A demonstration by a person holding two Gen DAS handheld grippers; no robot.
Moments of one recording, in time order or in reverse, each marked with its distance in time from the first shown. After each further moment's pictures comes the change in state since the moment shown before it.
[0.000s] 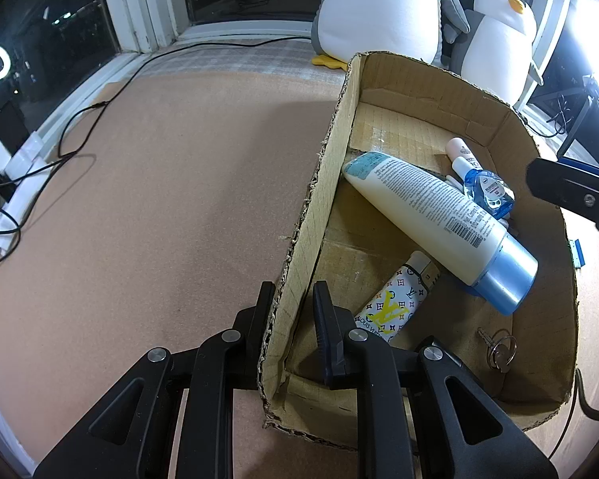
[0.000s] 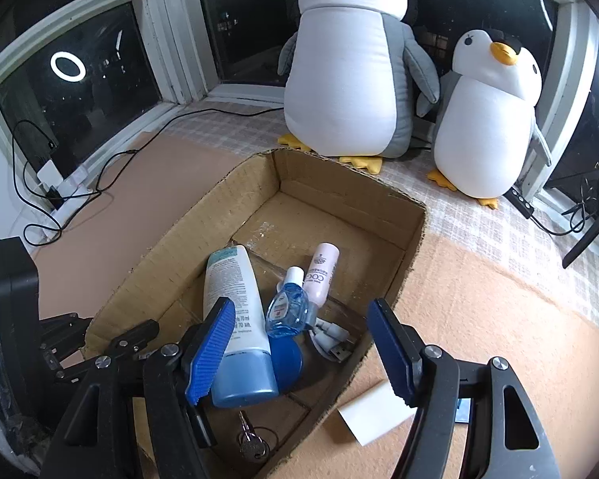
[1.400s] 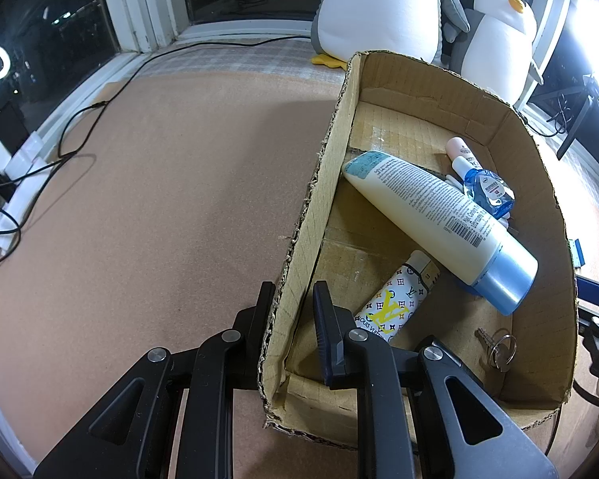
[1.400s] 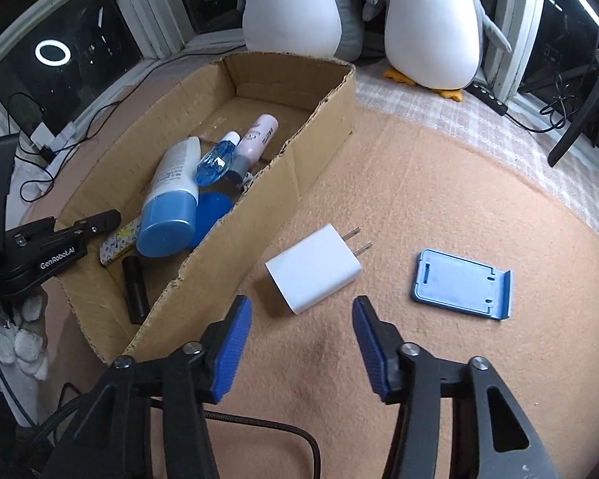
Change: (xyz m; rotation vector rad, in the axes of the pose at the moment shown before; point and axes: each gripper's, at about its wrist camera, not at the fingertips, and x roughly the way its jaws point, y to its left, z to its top) left arm 0.000 0.000 0.000 -0.001 0.000 -0.001; right arm -0.001 -0.052 -0.079 0.053 0.157 0.025
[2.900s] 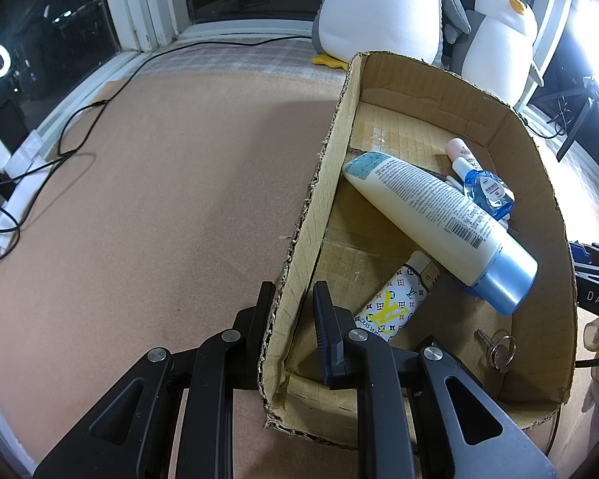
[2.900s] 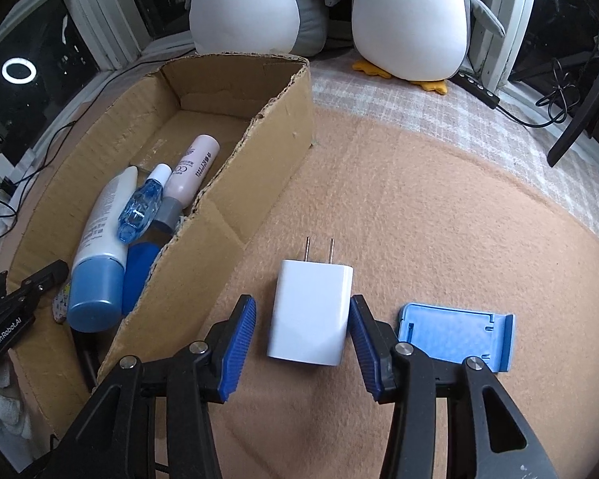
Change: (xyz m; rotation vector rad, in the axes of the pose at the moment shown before) left arm -0.001 -0.001 -0.001 0.000 -0.001 0.001; right arm 0.038 -0.026 0.034 0.074 0.013 -0.069
